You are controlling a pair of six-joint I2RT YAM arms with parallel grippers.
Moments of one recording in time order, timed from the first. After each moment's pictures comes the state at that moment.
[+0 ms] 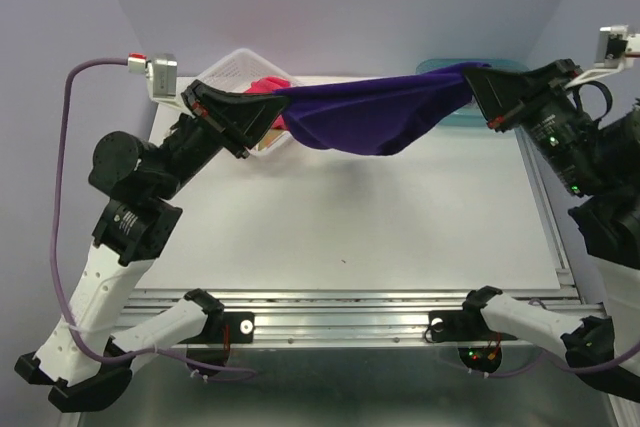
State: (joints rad) left arm -0.57 0.92 1.38 -0.05 0.29 -0.62; right arm 0.56 1.03 1.80 -0.50 0.11 0.45
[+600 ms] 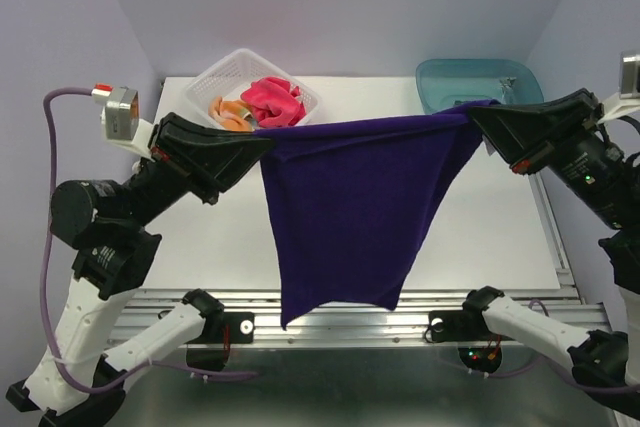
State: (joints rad) left arm -0.57 0.77 1.31 0.07 0.53 -0.78; right arm 0.56 0.92 1.85 -0.58 -0.20 0.57
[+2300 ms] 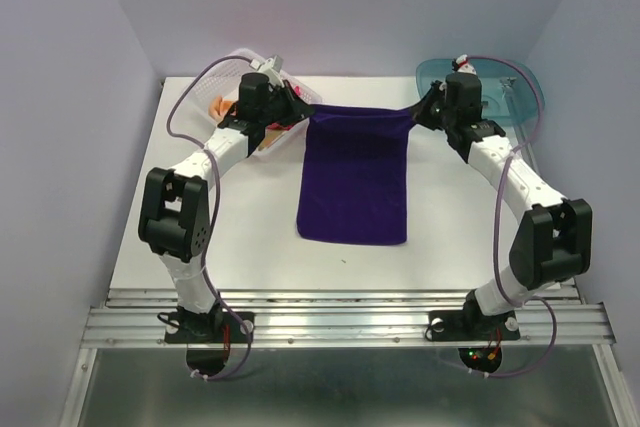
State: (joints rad) left arm -0.31 1.83 1.39 0.09 0.36 -0.64; right arm 0.20 1.59 1.31 -0.15 0.02 0.57
